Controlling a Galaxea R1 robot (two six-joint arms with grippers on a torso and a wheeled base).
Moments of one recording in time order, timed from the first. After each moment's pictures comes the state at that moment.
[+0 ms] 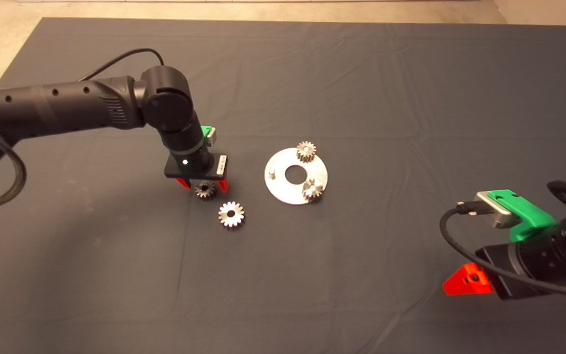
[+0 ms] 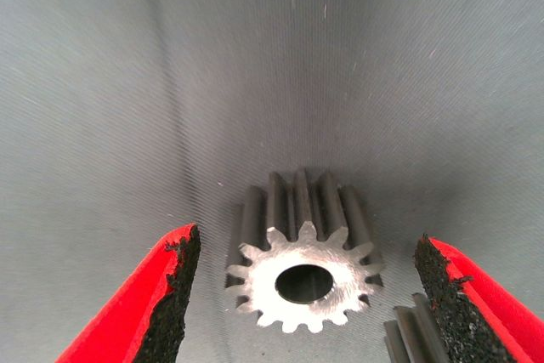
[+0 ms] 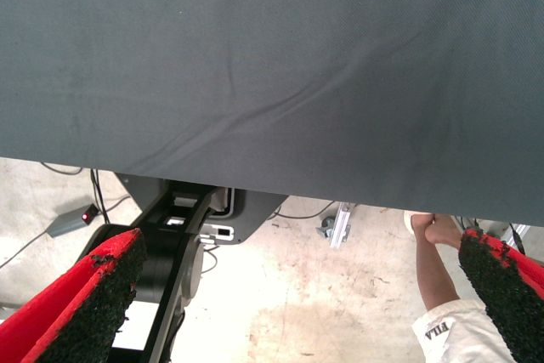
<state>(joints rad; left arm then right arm) -0.35 2.53 -1.28 0.29 1.45 -1.22 0.57 2.25 -0.36 0.01 -1.53 1.83</state>
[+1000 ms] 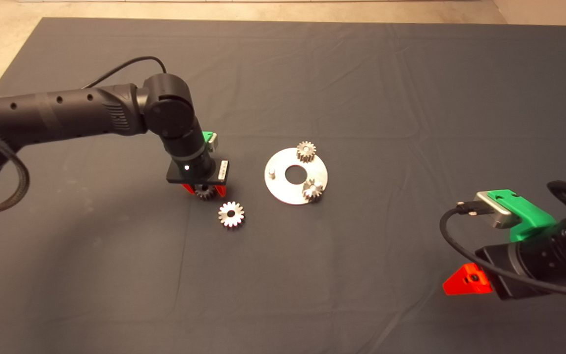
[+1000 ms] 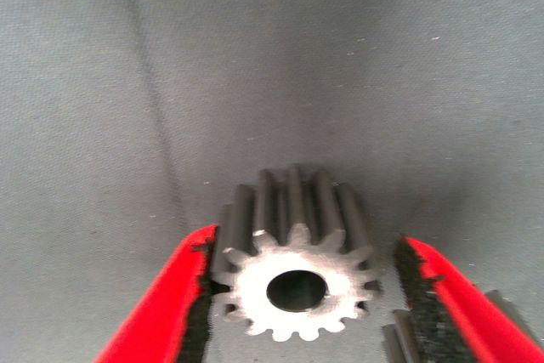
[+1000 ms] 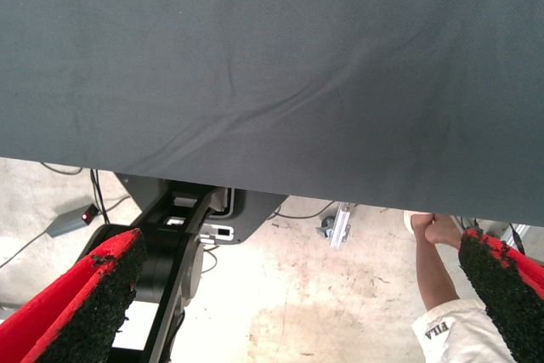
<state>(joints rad) -0.34 2.53 -1.28 0.29 1.43 -1.22 0.57 2.25 -0.36 0.01 -1.53 1.83</state>
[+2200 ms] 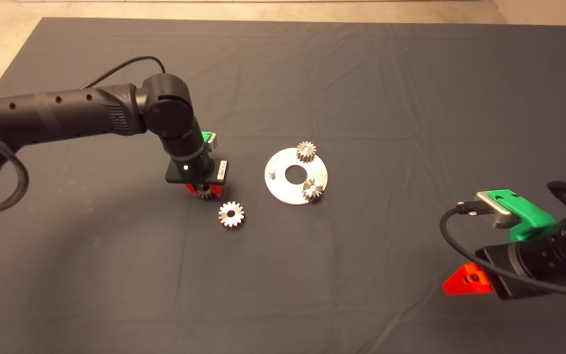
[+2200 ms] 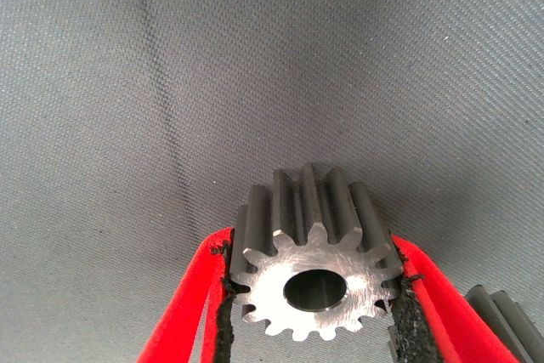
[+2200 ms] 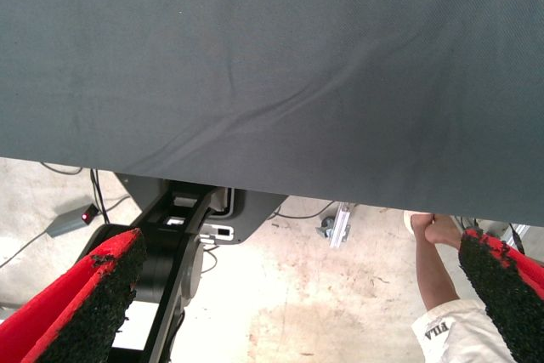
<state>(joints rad) -0.34 2.53 -1.28 0.29 1.43 -1.22 0.57 2.25 -0.36 0.01 -1.53 1.83</state>
